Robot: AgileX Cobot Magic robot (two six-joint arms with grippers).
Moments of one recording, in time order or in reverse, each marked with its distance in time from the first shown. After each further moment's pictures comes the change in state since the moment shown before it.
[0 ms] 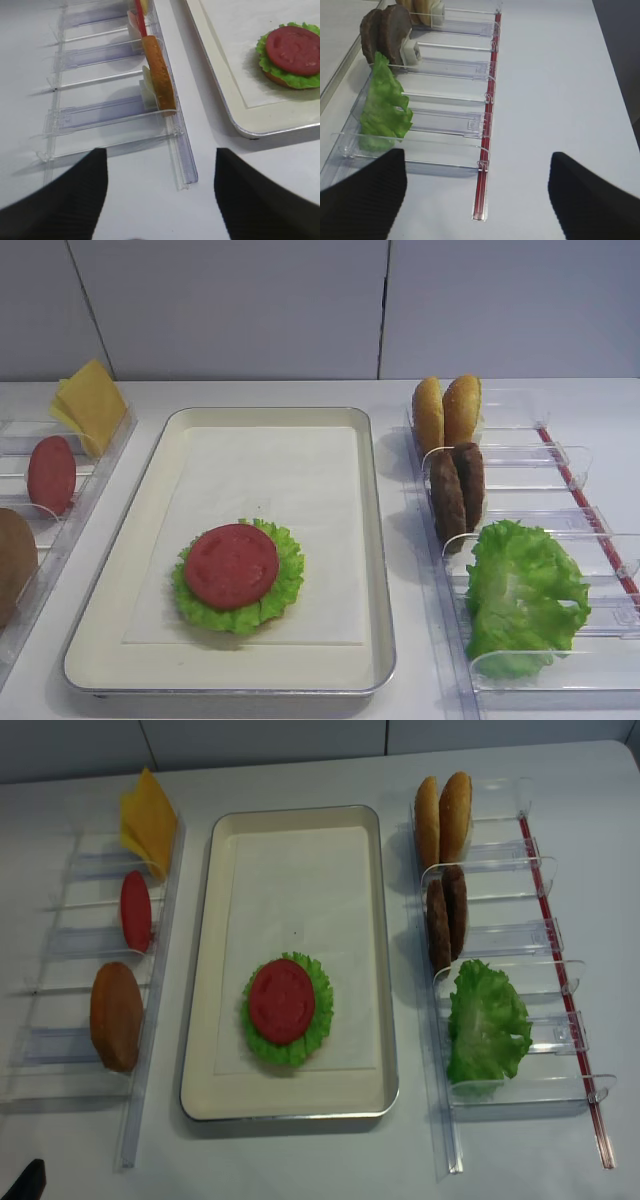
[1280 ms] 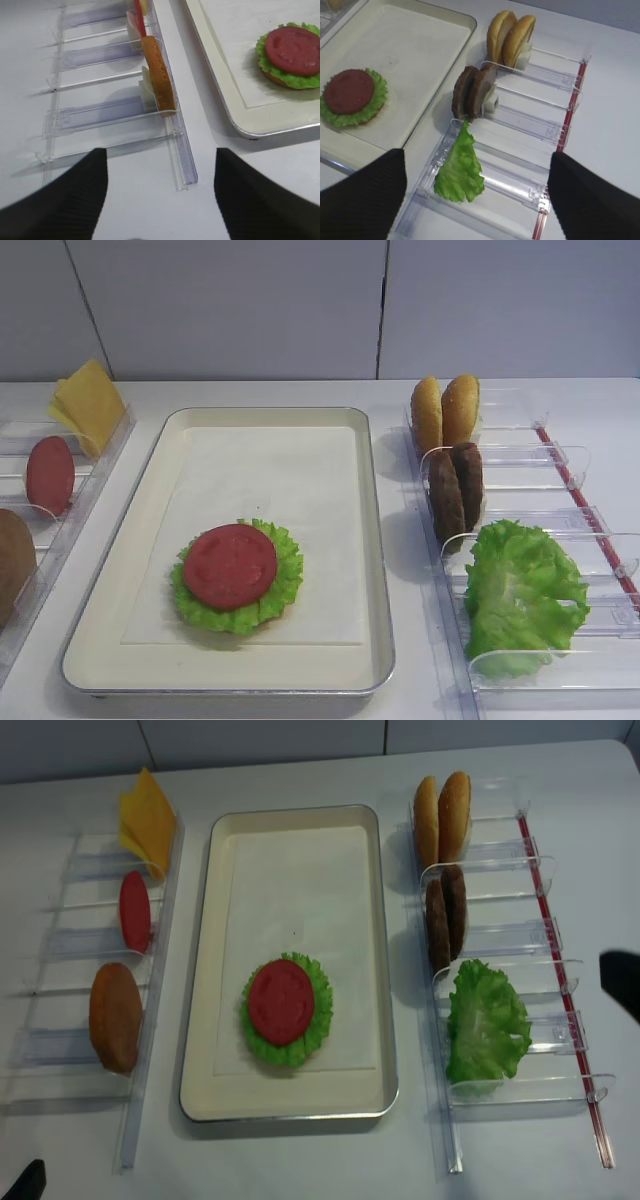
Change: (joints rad) left arm 0.000 0.000 0.000 0.000 0.000 0.000; right arm 0.000 0.626 -0.389 0.320 -0.080 -0.313
